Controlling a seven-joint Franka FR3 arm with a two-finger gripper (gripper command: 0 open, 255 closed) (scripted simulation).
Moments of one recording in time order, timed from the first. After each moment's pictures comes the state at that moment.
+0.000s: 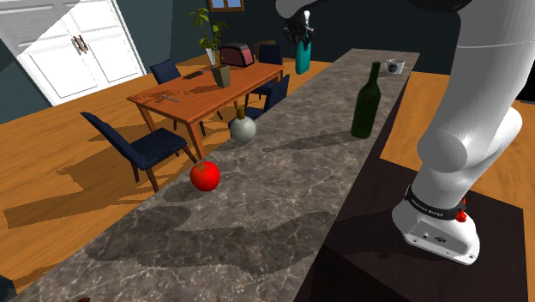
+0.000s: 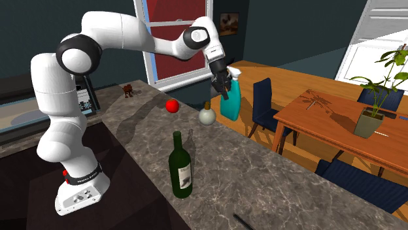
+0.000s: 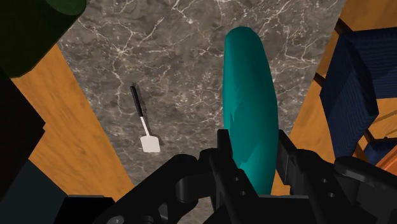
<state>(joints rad) -0.38 0.21 0.15 -1.54 -0.54 1.89 1.38</state>
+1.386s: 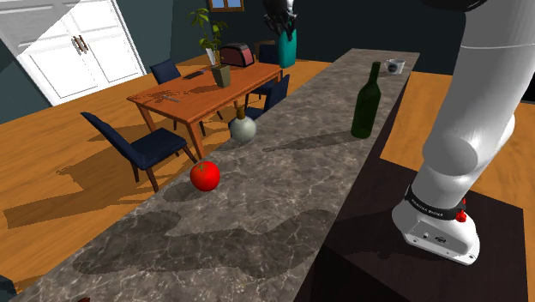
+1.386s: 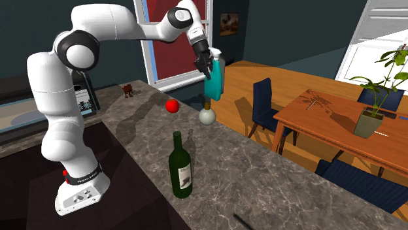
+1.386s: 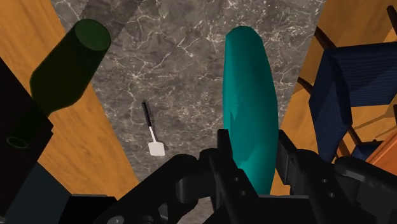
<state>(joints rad) -0.24 0.17 0.23 -1.44 -0.55 1.66 1.49</state>
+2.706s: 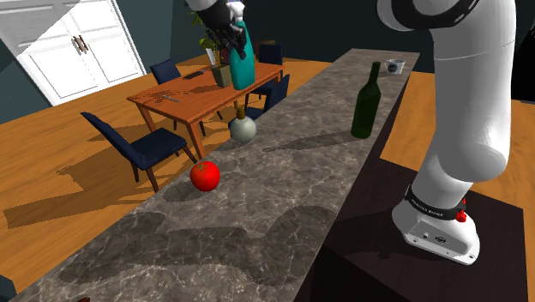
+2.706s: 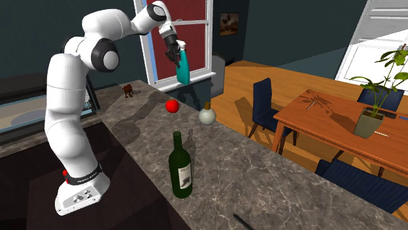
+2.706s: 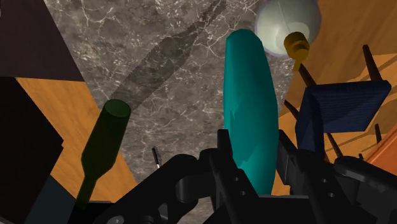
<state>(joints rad) 0.11 0.36 0.40 -1.14 -0.64 1.31 1.86</state>
